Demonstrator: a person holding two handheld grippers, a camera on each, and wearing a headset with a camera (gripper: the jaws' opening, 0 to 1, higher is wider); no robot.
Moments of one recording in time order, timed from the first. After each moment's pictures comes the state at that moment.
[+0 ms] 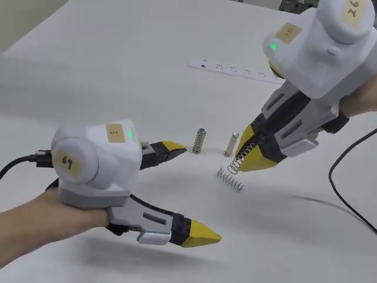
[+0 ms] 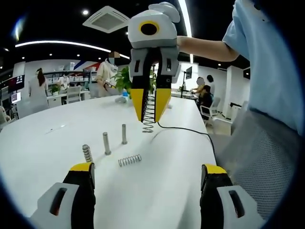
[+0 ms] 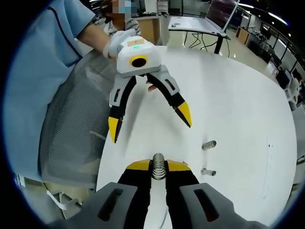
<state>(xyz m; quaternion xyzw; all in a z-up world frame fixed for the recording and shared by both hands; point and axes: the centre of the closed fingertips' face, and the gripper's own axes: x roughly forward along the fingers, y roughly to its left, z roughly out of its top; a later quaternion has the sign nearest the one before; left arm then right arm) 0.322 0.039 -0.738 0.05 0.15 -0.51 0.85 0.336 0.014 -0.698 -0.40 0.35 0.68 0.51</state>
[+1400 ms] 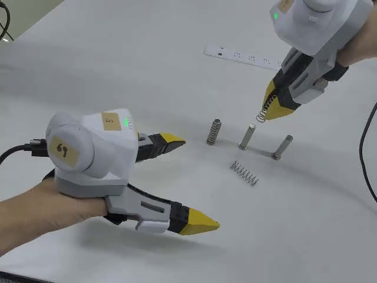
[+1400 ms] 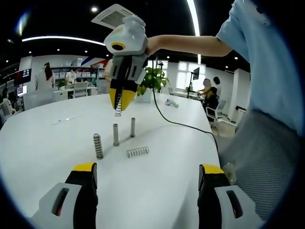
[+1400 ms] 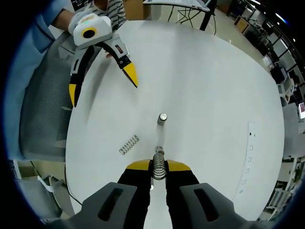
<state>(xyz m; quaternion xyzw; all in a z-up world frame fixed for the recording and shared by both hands) 0.326 0.058 -0.745 0.03 0.16 -0.49 0.86 0.434 0.000 -0.722 -0.50 0.37 0.61 0.49</state>
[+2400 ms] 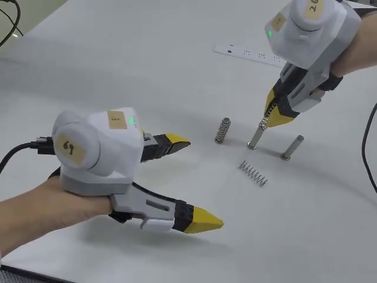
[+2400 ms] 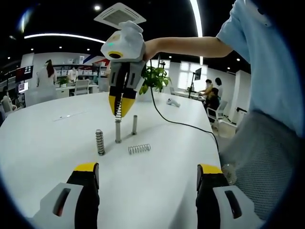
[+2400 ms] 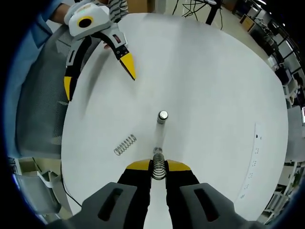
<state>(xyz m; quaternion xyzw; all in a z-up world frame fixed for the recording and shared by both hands) 0.326 0.065 -0.751 0.03 0.17 -0.48 0.86 0.443 0.004 -0.746 -0.51 0.38 0.61 0.47</state>
